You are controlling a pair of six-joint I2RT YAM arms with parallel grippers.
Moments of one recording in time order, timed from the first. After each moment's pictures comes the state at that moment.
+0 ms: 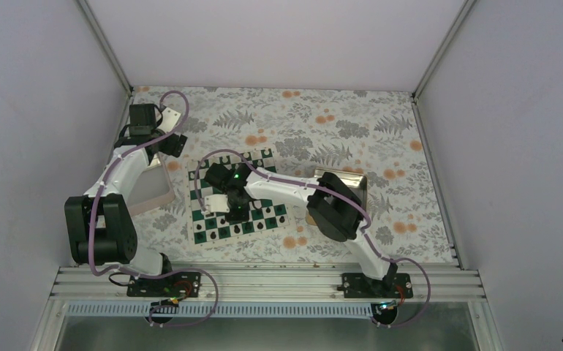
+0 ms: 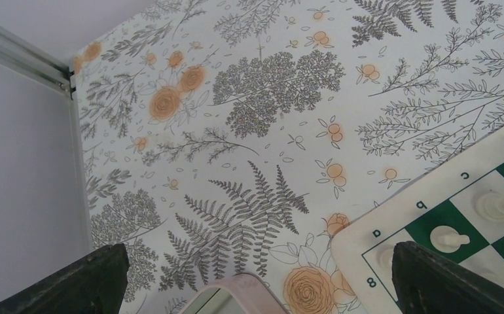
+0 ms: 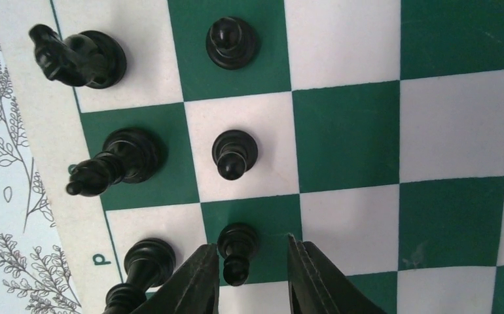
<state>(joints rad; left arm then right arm) 0.07 1.49 1.06 -0.35 0.03 0.48 1.10 2.22 1.77 -0.92 -0.12 -0.59</state>
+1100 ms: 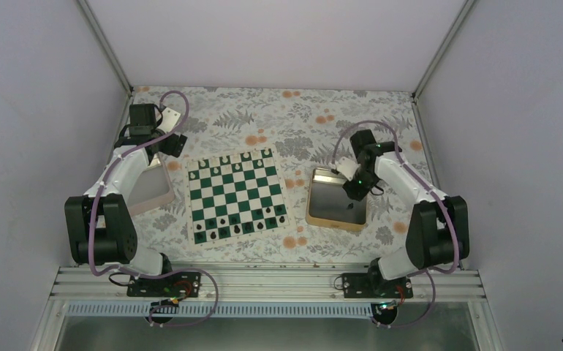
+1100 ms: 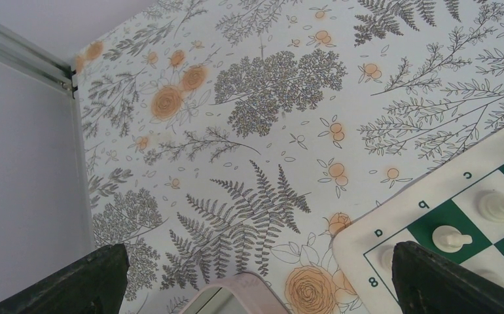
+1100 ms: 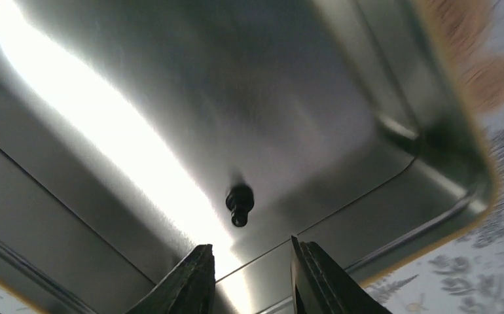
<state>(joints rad) 0.07 1.49 1.06 -0.35 0.03 0.48 0.24 1.49 1.08 -1.02 0.00 -0.59</state>
